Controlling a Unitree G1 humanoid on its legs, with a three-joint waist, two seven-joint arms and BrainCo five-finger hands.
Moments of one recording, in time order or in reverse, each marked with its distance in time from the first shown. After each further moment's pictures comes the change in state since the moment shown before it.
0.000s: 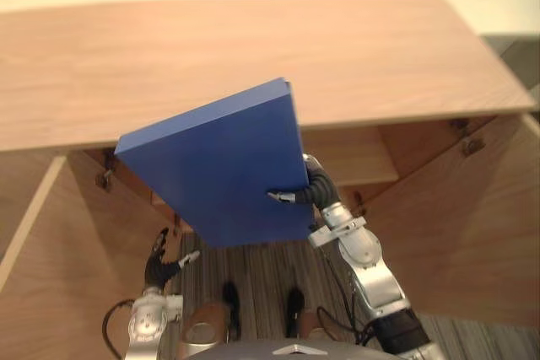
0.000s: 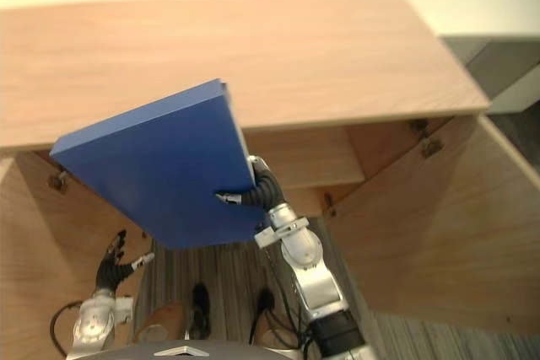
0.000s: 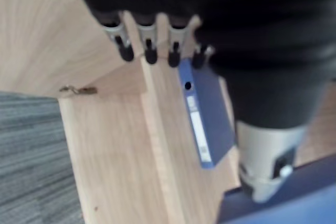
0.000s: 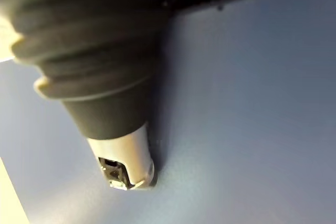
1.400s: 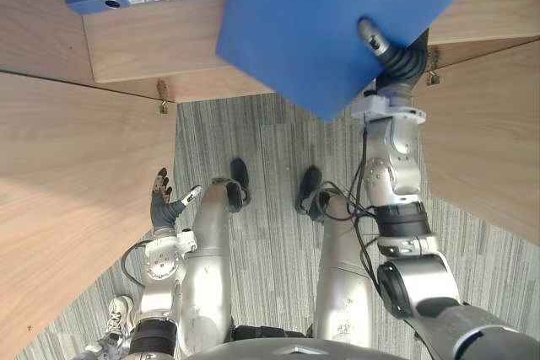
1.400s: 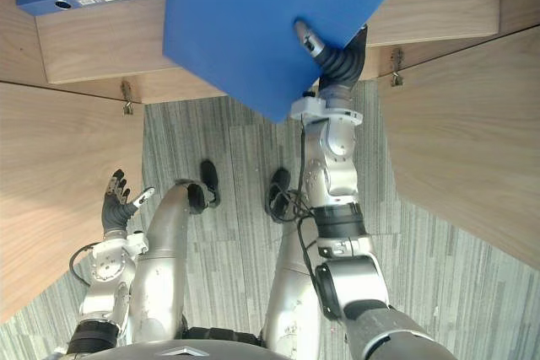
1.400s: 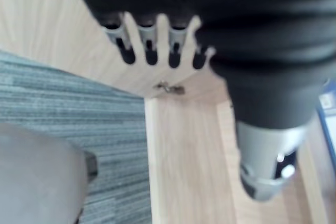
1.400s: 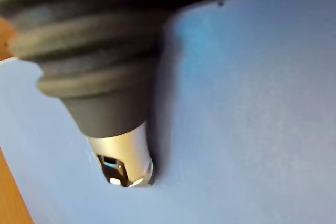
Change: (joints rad) left arm -0.193 -0.082 -0.006 -0.111 -0.192 0.017 0.090; right arm -0.597 0.035 -0.319 0.200 0.609 -0.023 -0.325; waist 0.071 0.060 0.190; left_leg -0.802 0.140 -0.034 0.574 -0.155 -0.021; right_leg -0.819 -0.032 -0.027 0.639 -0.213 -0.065
